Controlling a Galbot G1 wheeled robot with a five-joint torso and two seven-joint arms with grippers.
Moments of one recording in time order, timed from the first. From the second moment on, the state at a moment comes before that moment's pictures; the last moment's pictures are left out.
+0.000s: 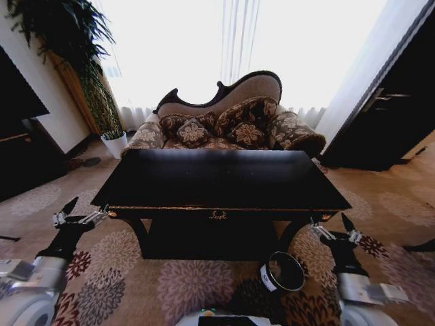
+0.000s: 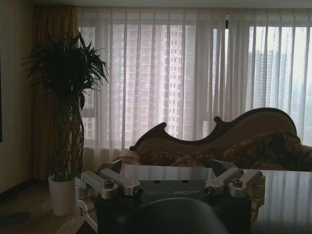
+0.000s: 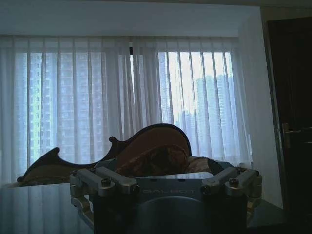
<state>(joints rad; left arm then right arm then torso) 1.96 -1.04 -1.15 -2.37 -0.82 -0.04 -0.03 -1.87 1.29 0.91 2.28 0.54 0.27 0.02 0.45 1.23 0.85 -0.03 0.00</state>
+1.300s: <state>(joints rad) 1.96 -1.04 -1.15 -2.37 -0.82 -0.04 -0.03 -1.85 1.27 0.90 2.27 0.53 0.26 0.02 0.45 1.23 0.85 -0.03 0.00</state>
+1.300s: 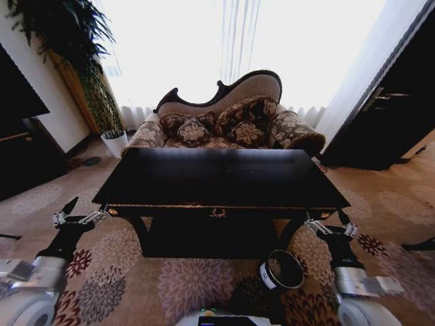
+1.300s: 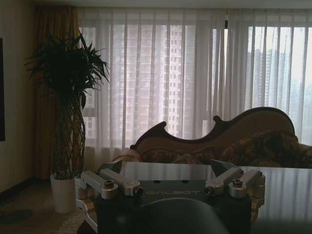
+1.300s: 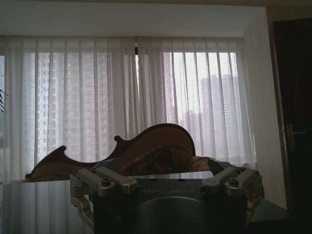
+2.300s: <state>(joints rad) 1.96 -1.04 -1.15 -2.37 -0.82 -0.04 -0.03 -1.86 1.27 0.90 2.27 0.53 0.26 0.02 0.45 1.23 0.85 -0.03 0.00</state>
